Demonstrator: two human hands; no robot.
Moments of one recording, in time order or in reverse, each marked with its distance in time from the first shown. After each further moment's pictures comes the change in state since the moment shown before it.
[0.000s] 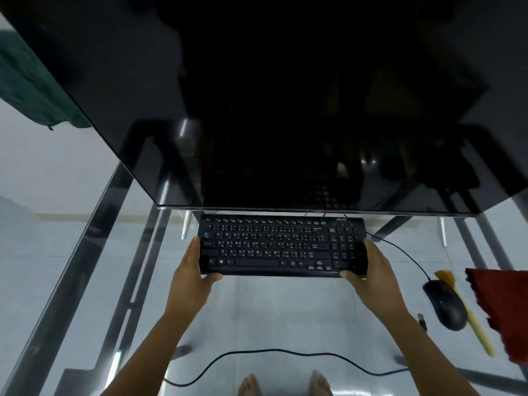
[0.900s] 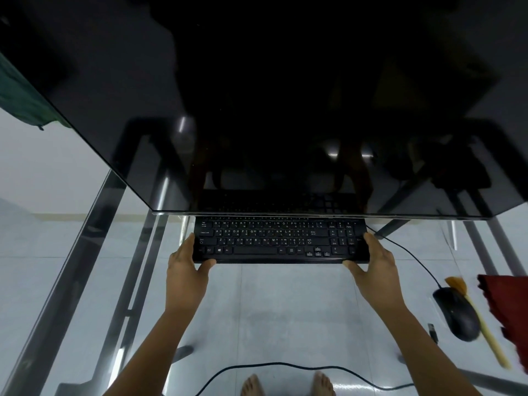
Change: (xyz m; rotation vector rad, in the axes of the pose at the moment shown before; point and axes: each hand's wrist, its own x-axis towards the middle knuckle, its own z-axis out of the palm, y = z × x) left_hand 0.025 0.003 0.002 -0.004 0.165 -0.053; right_hand 0.031 0.008 0.021 -0.047 0.081 0.075
